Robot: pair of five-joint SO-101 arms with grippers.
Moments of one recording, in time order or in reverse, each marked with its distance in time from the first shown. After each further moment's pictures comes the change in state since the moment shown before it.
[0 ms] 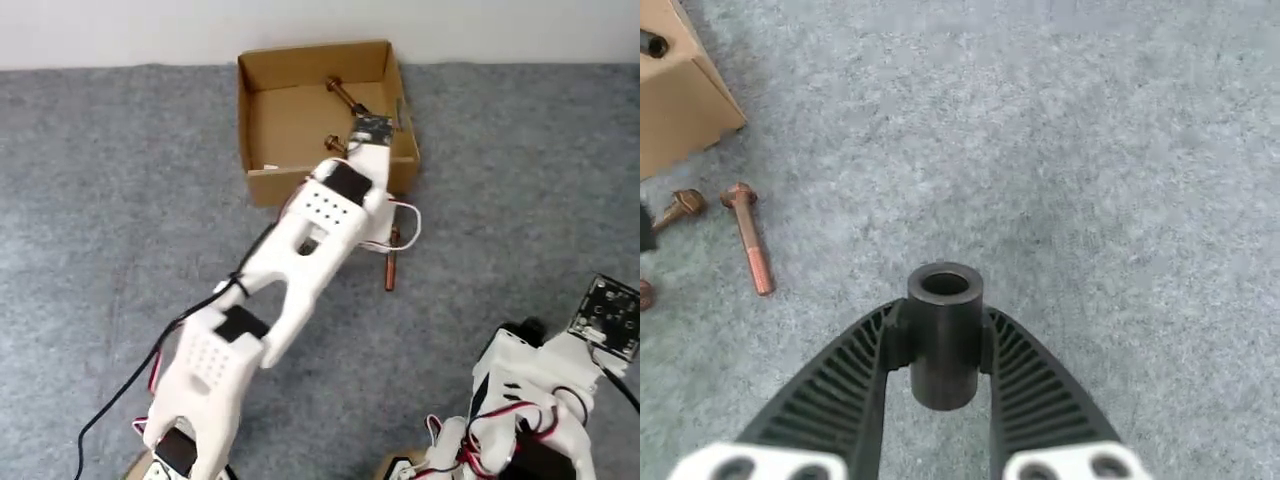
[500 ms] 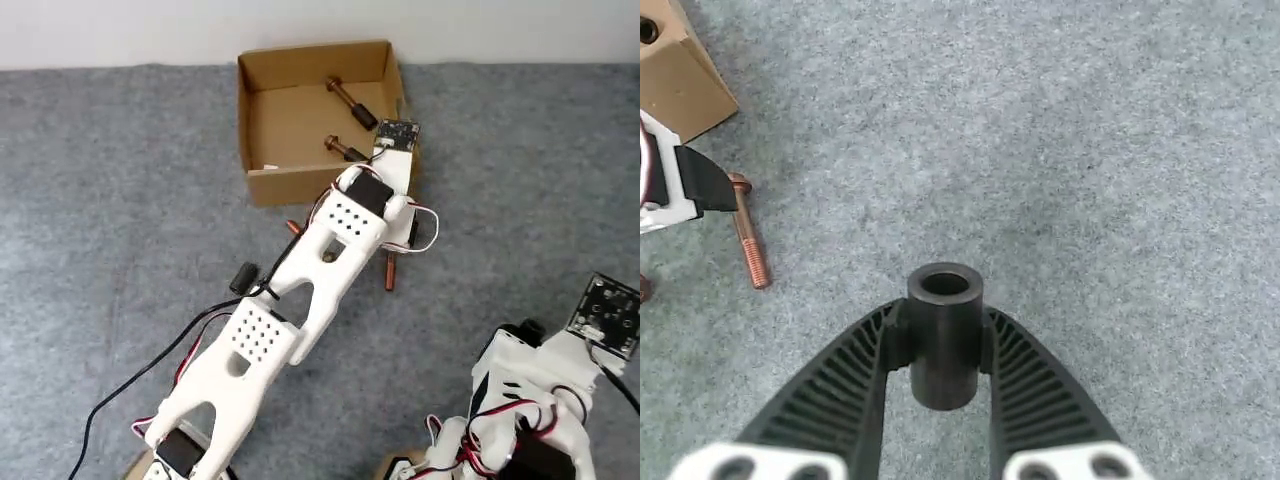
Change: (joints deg) left arm 1.7 26.2 -37.6 8.1 0.0; right arm 0.1 0.0 0.4 0.0 0.0
